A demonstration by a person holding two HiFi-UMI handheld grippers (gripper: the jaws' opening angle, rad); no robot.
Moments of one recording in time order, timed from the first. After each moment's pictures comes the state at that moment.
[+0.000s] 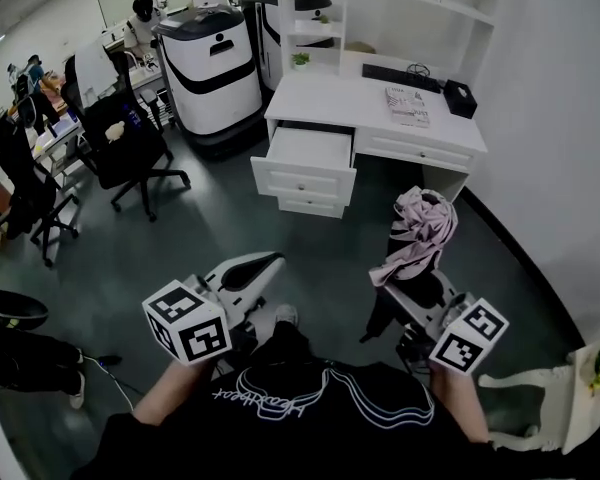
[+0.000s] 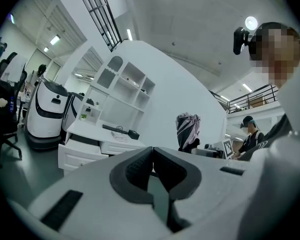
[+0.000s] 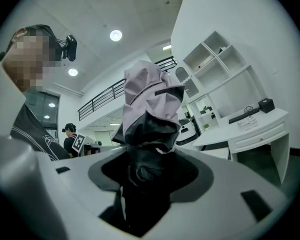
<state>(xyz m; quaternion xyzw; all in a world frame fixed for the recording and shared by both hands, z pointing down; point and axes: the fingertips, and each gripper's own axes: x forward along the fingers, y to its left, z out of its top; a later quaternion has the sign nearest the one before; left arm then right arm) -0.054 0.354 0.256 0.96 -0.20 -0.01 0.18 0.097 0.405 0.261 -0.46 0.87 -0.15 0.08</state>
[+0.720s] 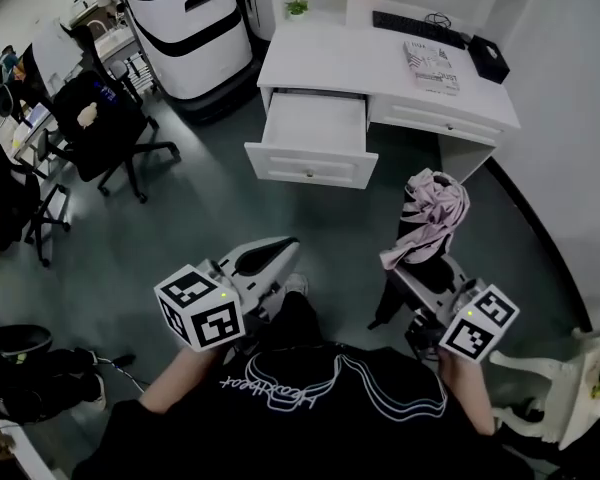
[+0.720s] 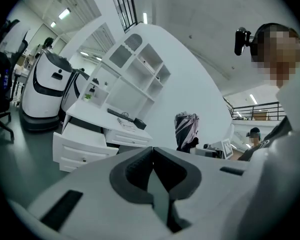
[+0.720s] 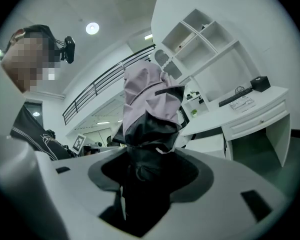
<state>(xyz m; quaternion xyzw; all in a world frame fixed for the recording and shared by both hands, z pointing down) -0.024 0.169 0.324 0.94 -0.17 0.04 0.28 0.117 0.226 0.324 -0.49 0.83 -0.24 0.06</state>
